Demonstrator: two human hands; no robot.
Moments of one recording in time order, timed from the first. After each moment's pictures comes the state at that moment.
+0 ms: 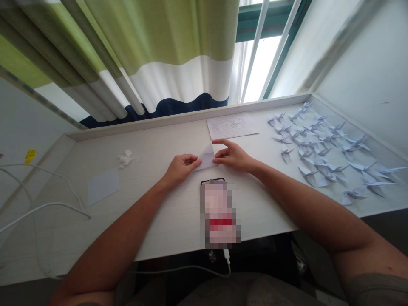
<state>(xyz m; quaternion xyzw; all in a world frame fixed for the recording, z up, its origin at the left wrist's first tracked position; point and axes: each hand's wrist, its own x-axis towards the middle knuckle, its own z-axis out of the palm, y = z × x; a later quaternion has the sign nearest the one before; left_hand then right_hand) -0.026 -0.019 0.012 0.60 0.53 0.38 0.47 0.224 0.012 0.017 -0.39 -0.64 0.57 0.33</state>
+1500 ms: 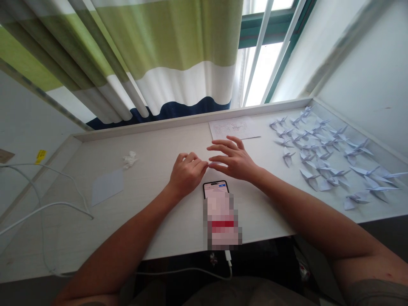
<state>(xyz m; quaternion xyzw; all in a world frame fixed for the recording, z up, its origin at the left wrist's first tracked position) -0.014 -0.042 0.033 0.87 0.39 0.27 -0.11 0.216 -0.002 0.026 -0.27 -0.91 -0.02 0.32</state>
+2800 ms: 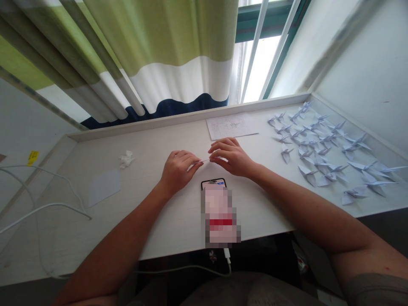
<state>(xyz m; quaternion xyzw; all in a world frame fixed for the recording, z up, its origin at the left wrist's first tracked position) -0.031 -0.033 0.031 0.86 0.42 0.30 -0.02 0.222 0.006 0.022 -0.27 -0.90 0.06 0.34</state>
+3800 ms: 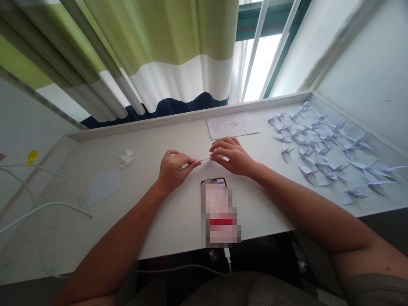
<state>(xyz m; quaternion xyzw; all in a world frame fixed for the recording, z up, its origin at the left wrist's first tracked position) -0.041 -0.030 0.025 0.83 0.41 0.37 -0.01 0.223 0.007 0.018 -0.26 -0.89 0.05 0.37</state>
